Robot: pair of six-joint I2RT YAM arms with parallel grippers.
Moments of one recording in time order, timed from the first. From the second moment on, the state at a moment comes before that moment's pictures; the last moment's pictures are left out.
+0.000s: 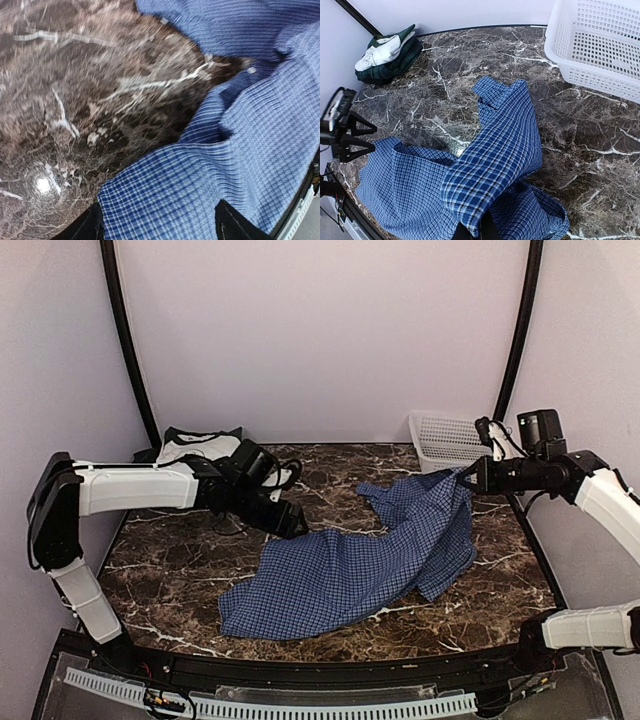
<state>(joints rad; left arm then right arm) -0.76 1.63 1.20 -0.40 0.16 -0.30 0.24 1.07 1.02 -0.63 -0.37 0.18</state>
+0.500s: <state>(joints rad) -0.68 1.77 1.13 -0.43 0.27 -0.46 0.24 1.07 0.92 -0.62 -0.38 0.22</state>
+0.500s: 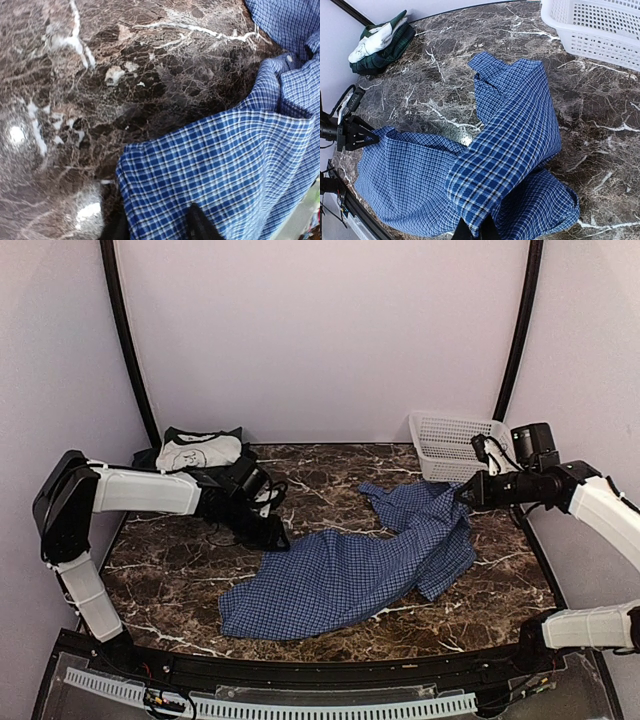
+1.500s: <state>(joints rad) -0.68 1.50 0.99 -0.78 -0.01 -0.35 0.37 1.24 1.00 -0.71 -0.34 0.27</state>
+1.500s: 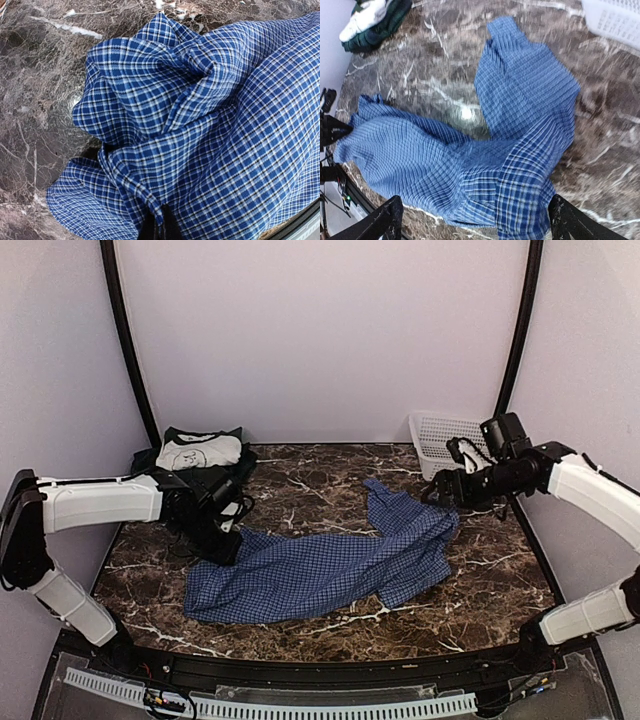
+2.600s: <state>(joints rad) -0.66 1.54 1.02 -0.77 -0.01 -0.34 0.46 2.34 1.95 -0.81 -0.13 -0.03</state>
